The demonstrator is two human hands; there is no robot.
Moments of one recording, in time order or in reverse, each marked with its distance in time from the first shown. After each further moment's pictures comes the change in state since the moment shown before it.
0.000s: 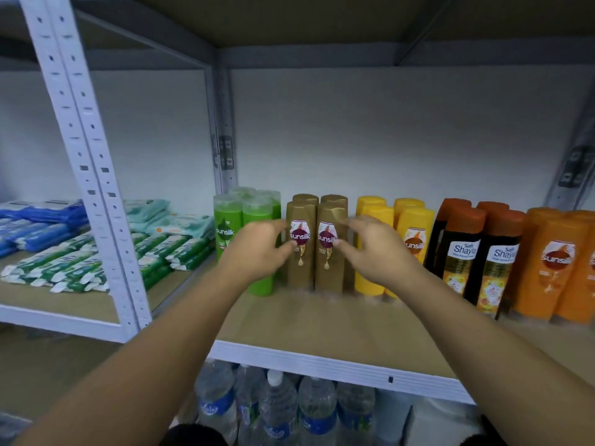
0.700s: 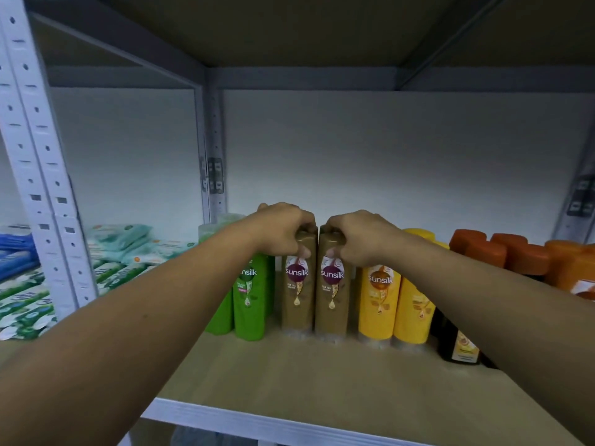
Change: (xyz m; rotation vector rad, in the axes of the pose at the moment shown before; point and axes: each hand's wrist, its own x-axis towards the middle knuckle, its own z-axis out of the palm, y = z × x) left_hand 0.127 0.002 -0.018 0.248 -0.274 0.246; right_hand 0.105 -0.002 -0.009 -0.319 -0.290 0.001
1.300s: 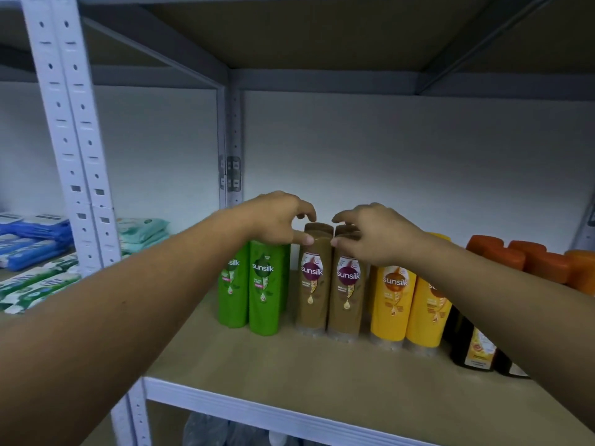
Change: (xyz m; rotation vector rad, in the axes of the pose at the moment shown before) left_hand -0.029 -0.025 -0.024 -0.018 0.000 0.014; right_hand -0.011 -0.014 -0.012 0.002 0.133 -0.090
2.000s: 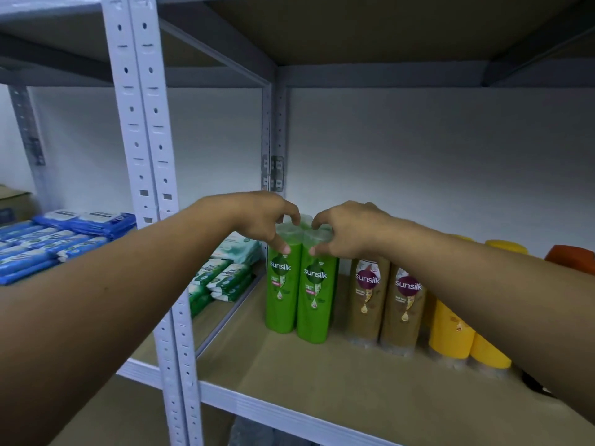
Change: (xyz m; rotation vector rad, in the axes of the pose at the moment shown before) left_hand -0.043 -0.102 -0.018 0.067 -0.225 -0.108; right_hand 0.072 -0.104 0.008 -0.106 -0.192 -0.123
